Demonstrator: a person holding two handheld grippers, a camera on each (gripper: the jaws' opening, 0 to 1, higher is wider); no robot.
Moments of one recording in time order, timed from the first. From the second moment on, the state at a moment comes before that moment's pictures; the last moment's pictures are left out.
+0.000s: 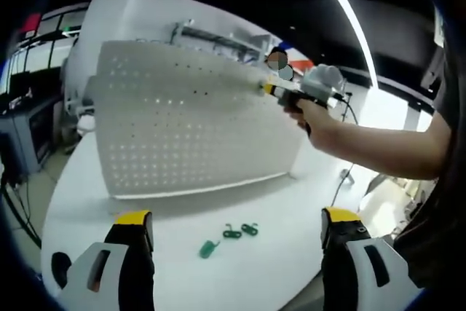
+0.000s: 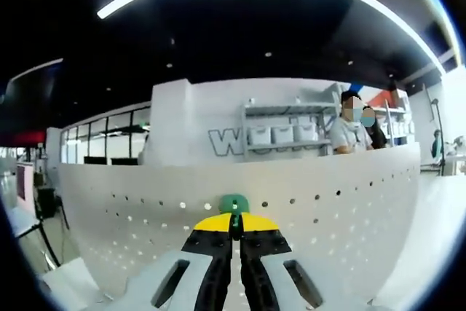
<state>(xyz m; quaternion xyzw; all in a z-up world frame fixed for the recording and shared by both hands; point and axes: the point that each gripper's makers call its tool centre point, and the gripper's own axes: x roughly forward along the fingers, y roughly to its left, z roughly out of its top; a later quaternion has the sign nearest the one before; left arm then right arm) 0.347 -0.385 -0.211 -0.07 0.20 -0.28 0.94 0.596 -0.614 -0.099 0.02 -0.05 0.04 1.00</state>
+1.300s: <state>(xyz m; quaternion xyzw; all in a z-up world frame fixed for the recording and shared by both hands) 0.328 -0.395 -0.212 -0.07 0.21 -0.28 0.93 0.571 -0.613 -0.090 0.00 0.00 0.06 1.00</state>
